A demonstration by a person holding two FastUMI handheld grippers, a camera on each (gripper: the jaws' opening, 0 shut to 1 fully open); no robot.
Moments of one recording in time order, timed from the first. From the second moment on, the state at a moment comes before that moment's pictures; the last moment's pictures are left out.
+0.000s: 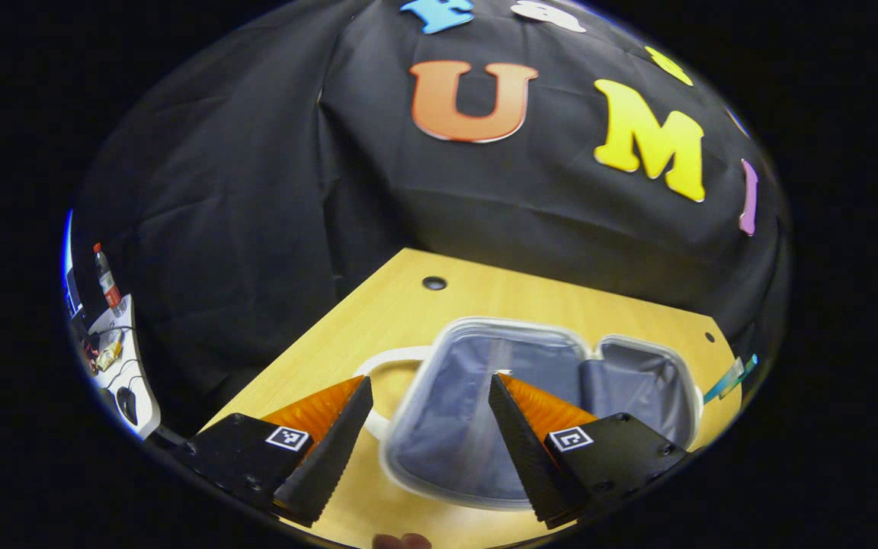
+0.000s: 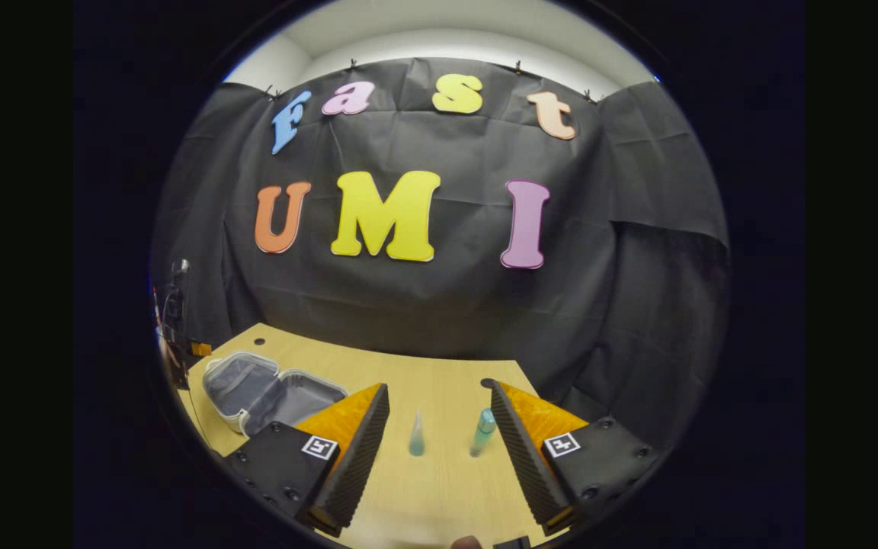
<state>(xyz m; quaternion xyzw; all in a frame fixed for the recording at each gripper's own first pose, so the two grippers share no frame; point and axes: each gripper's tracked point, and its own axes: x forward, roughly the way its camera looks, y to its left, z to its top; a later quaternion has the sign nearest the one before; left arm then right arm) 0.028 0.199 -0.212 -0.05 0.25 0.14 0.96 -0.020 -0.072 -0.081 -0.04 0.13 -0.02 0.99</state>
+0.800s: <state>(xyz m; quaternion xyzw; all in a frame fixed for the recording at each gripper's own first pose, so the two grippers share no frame) 0.029 -0.200 -0.206 -0.01 0.24 -0.10 0.96 -0.020 -0.190 -0.121 -0.04 0.18 -0.01 0.98</state>
